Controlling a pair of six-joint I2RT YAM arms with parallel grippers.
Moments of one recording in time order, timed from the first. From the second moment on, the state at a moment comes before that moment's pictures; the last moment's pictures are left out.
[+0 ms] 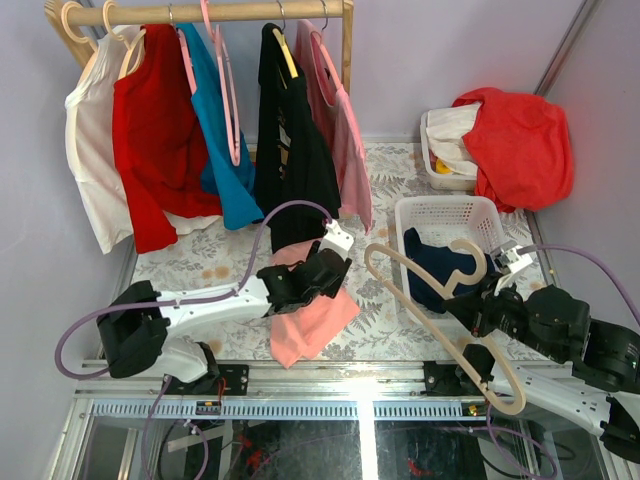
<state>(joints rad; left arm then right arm) -1.06 1.41 0.88 -0.20 -0.43 -0.33 1.05 0.38 1.05 -1.12 0.27 0.52</state>
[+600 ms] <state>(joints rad) -1.04 1.41 0.77 -0.17 -0.42 -0.31 1.05 0.36 1.04 -1.13 0.27 0.52</state>
